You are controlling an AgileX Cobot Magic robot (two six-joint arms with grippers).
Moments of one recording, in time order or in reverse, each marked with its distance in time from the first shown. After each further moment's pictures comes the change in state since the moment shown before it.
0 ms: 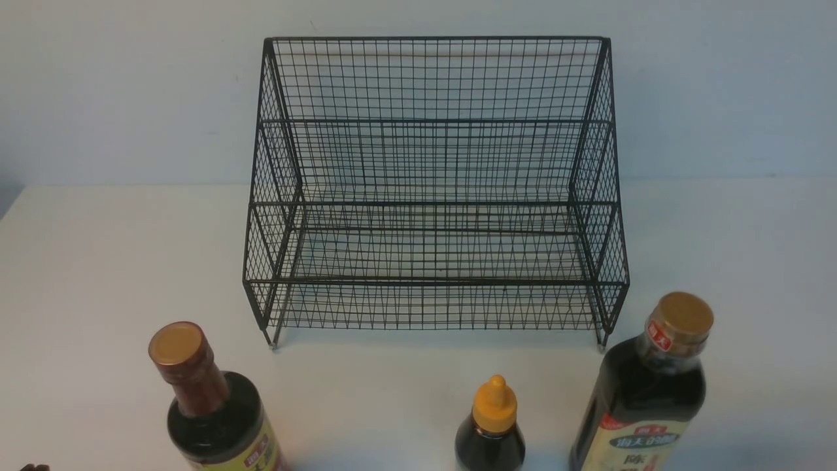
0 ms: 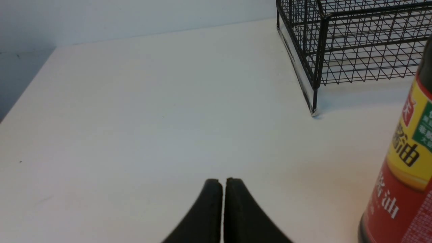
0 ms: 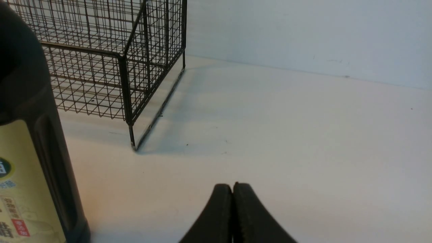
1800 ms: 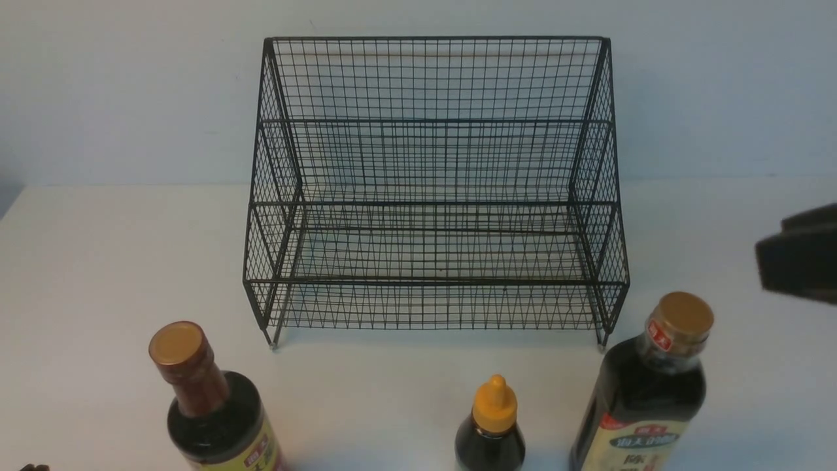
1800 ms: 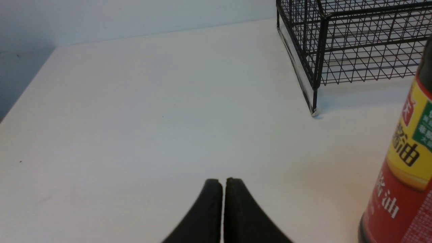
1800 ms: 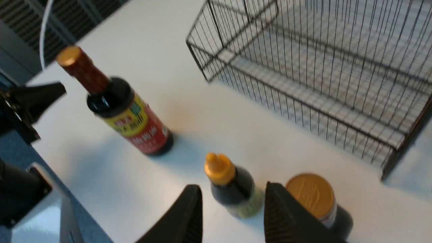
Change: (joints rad) right arm 0.191 0.925 -1.157 0.473 0.855 -0.203; left arm 0.000 0.000 0.000 0.000 0.000 0.000
